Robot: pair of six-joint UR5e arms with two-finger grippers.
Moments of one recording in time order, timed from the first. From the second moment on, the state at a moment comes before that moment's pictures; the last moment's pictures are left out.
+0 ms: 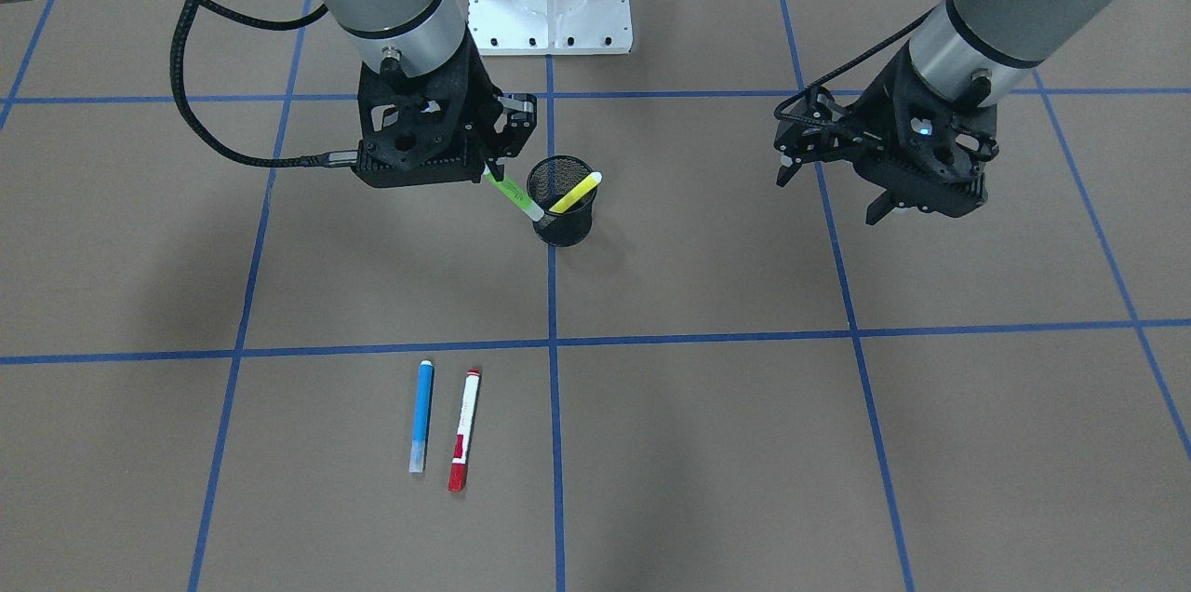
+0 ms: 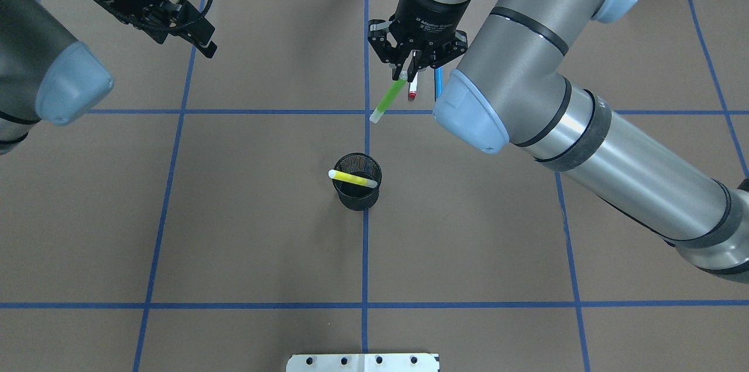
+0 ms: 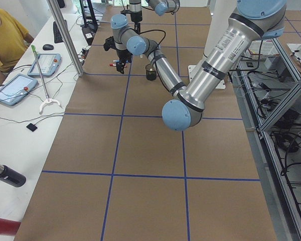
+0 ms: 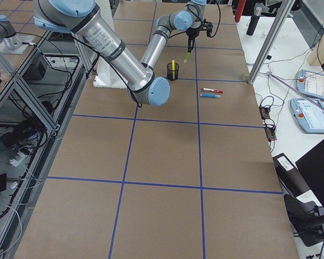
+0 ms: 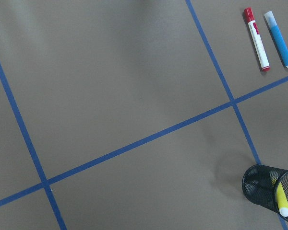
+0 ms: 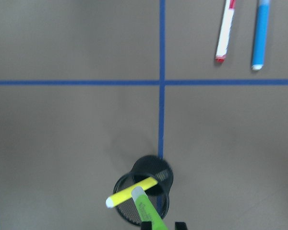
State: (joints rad) left arm -1.03 -2.18 -1.84 -1.41 -2.32 -0.47; right arm 0.81 -0.66 1.72 -1.88 2.15 1.05
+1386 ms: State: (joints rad) left arm -1.03 -2.17 -1.83 -1.41 -2.33 -0.44; right arm 0.55 -0.49 1.24 -1.68 1.14 1.61
